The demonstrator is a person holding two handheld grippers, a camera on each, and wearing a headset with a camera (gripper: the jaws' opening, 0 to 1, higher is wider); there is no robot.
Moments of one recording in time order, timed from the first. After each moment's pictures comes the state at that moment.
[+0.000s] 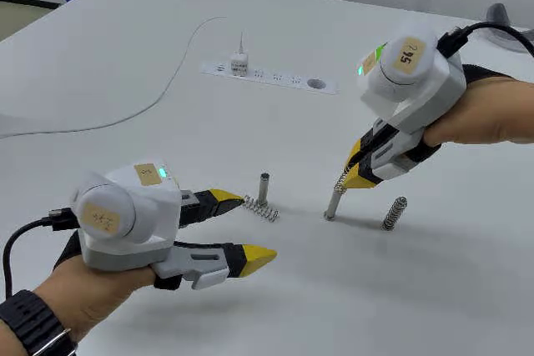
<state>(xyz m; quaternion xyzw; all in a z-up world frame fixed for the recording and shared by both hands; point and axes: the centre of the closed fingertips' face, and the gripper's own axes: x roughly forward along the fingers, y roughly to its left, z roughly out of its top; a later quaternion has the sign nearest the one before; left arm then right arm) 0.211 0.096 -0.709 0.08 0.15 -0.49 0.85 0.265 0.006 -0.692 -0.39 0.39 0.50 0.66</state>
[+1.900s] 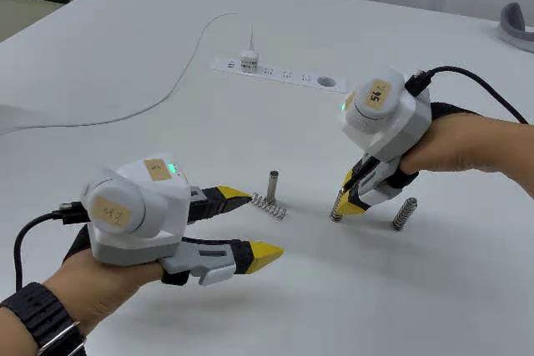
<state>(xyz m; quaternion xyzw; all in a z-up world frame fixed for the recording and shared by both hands) 0.212 0.098 -0.710 0.07 0.15 -0.49 0.85 0.264 0.011 -0.746 -0.37 0.44 0.50 0.65</state>
